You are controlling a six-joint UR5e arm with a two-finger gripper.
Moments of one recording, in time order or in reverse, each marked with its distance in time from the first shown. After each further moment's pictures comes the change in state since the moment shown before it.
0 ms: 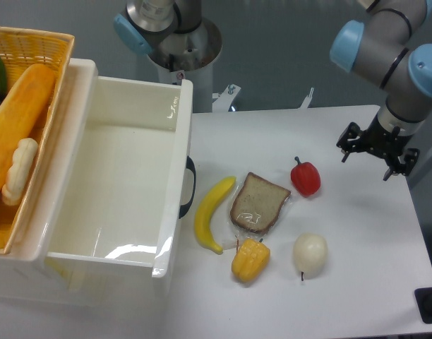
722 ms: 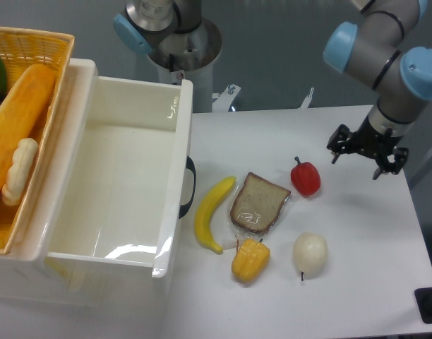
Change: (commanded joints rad) arm -0.001 0.086 -0.132 0.008 -0.041 -0.123
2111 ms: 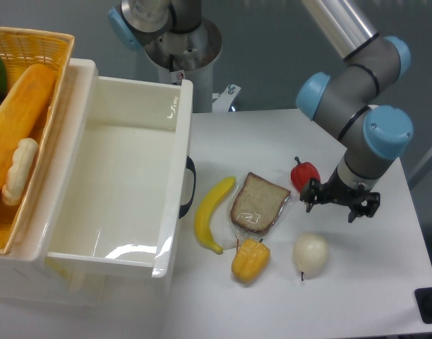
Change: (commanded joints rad) arm -0.173 -0.251 0.205 0.118 0.005 -0.356
